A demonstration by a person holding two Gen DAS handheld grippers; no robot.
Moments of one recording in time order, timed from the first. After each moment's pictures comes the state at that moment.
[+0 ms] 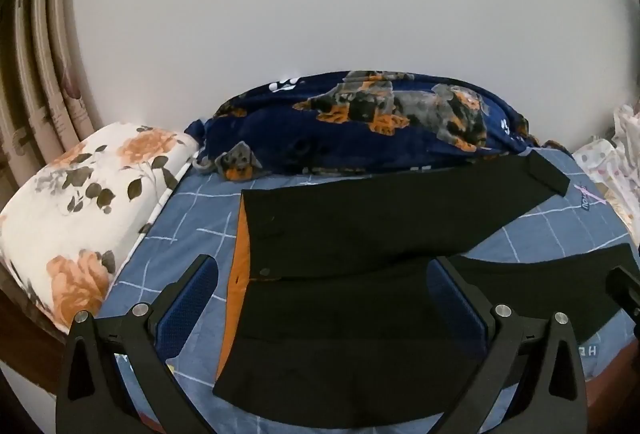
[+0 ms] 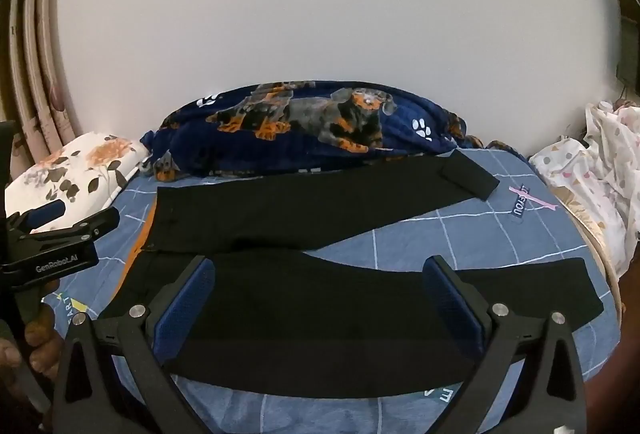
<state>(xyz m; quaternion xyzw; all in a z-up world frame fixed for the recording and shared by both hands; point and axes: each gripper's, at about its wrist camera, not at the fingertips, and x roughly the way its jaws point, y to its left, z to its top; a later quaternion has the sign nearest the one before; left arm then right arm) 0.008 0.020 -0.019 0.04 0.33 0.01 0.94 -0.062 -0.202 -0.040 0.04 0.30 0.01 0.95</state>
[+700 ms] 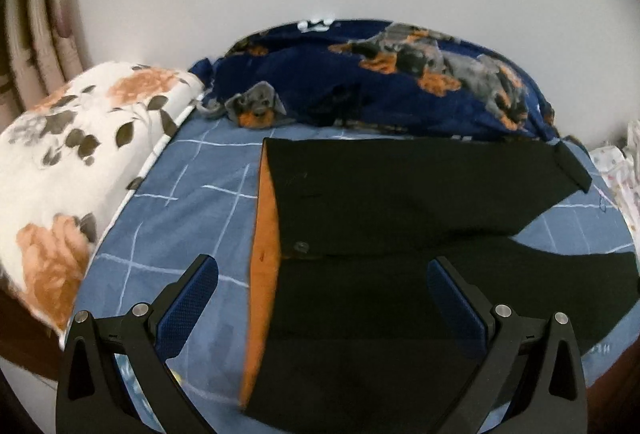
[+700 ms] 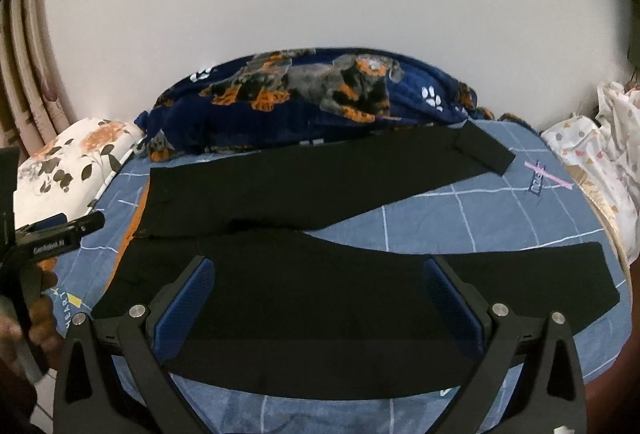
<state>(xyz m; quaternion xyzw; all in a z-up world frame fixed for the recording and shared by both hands) 0.073 0.112 -0.075 -0.02 0.41 -0.01 0.91 -0.028 -0.204 -0.071 0.05 0.35 0.02 0.93</state>
